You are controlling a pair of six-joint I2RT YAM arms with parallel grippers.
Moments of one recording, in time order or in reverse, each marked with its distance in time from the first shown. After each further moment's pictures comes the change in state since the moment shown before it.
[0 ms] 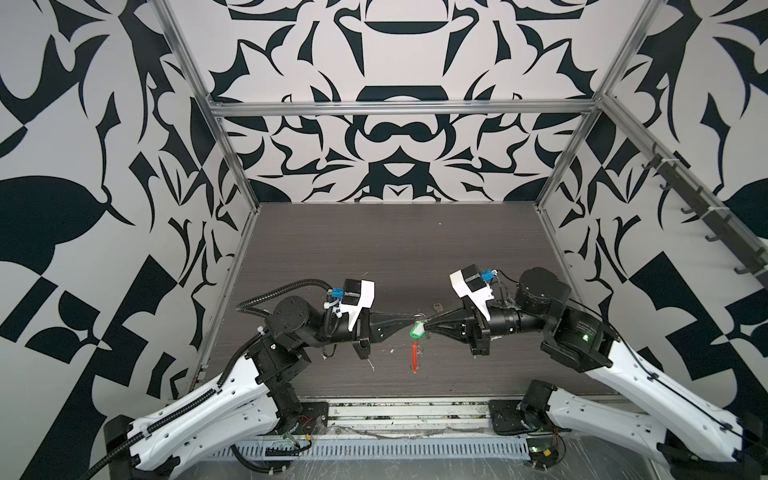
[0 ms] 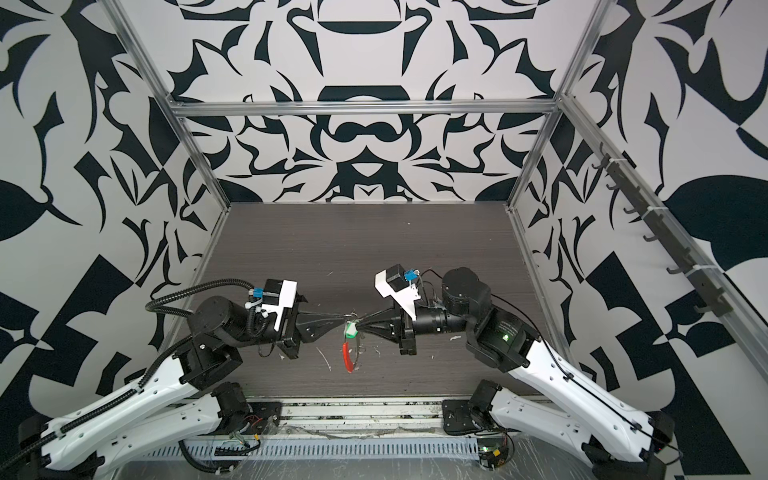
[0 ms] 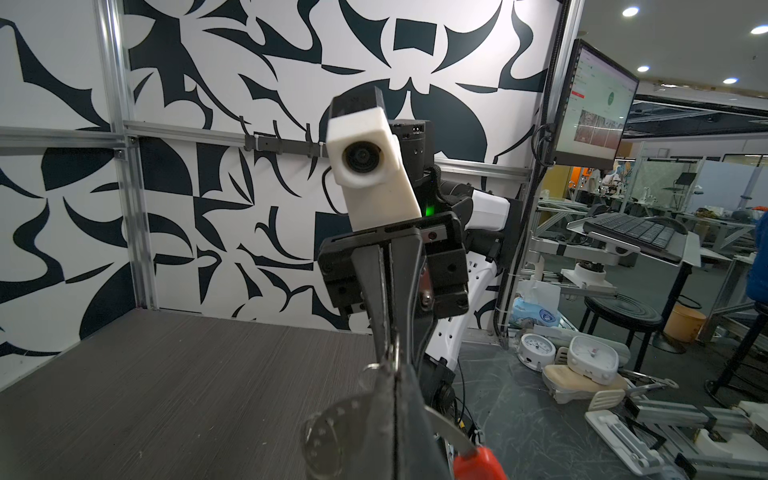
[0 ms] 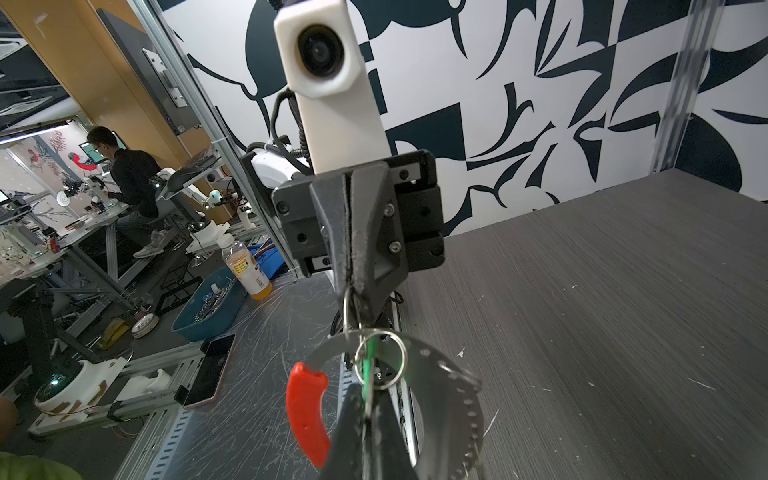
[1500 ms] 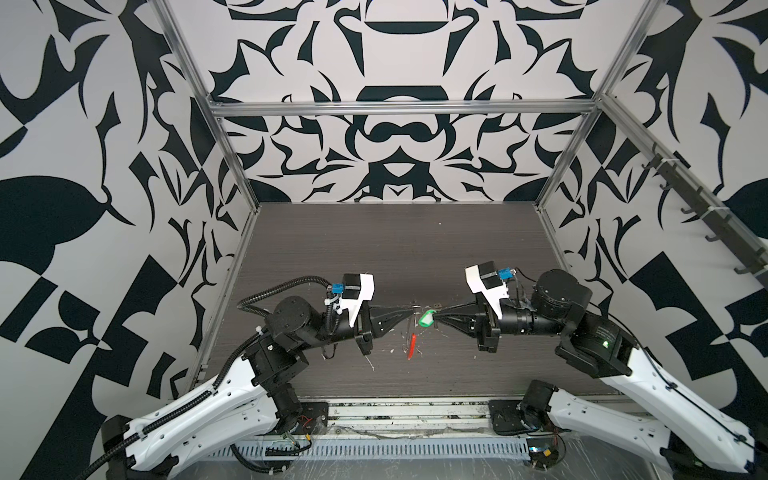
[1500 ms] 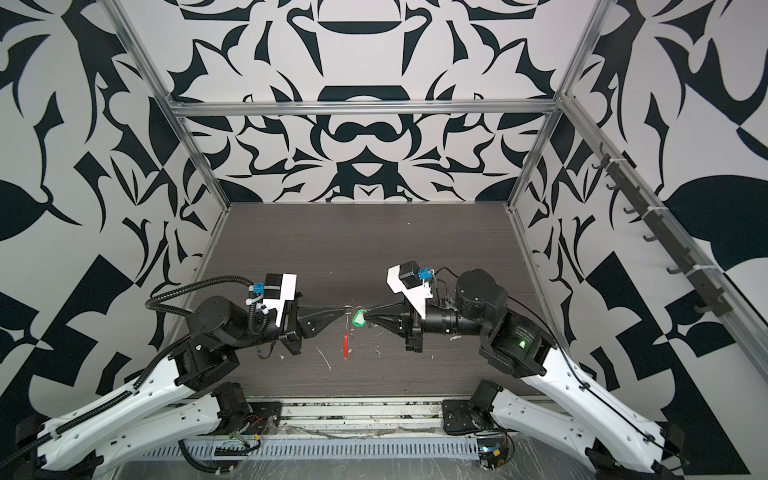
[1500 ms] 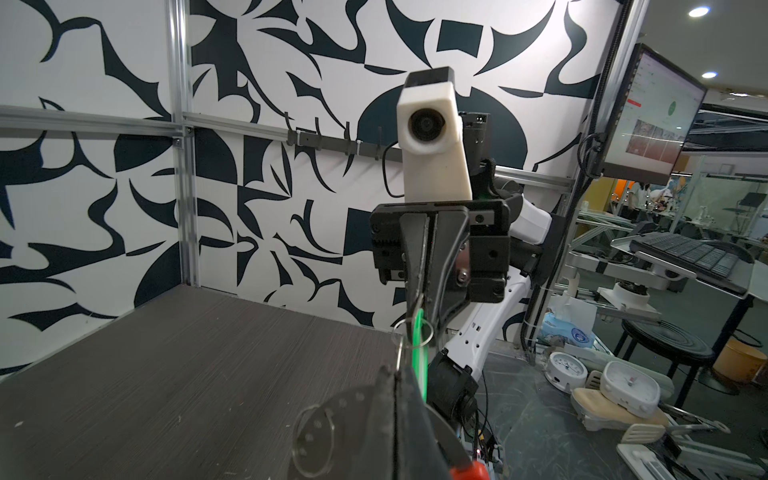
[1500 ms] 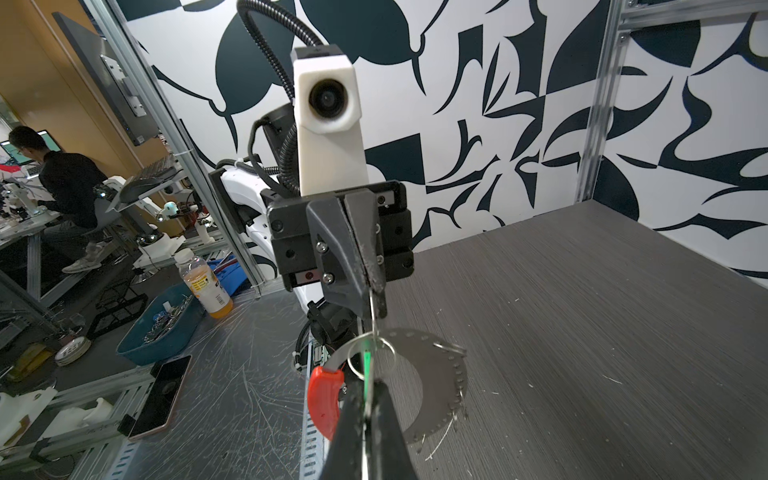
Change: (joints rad) left arm -0.017 -0.014 0.024 -0.083 -0.161 -0.002; right arm 0.000 -0.042 0.043 -0.063 0.125 -0.048
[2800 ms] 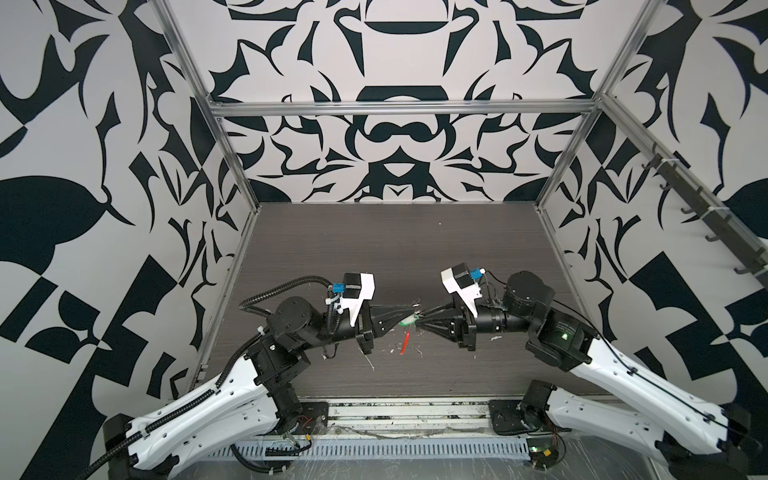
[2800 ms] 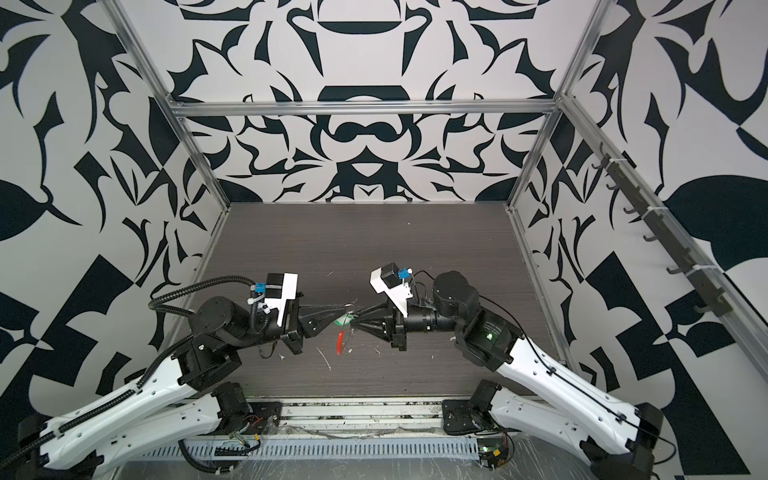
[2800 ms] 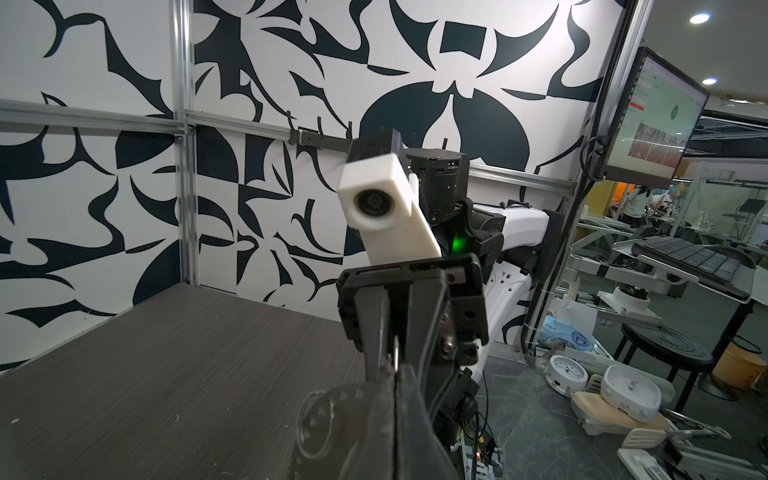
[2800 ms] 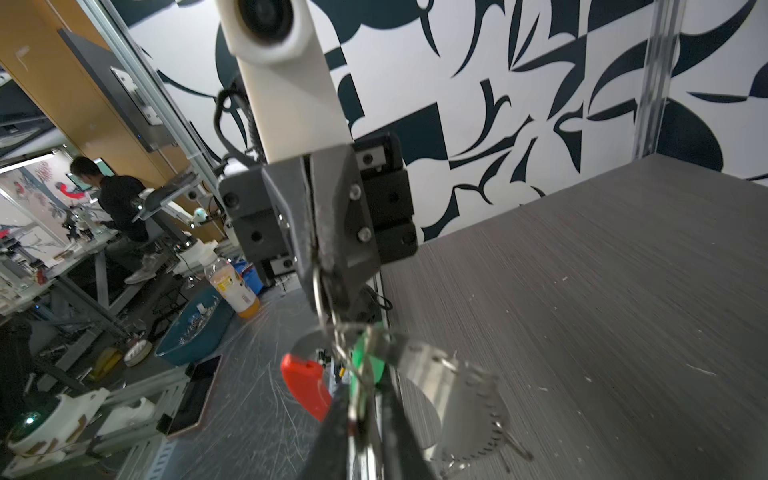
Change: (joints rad) left arm 0.000 0.006 -0.017 0.051 0.023 -0.016; right arm 0.004 0.055 -0.152 0.174 -0.085 0.113
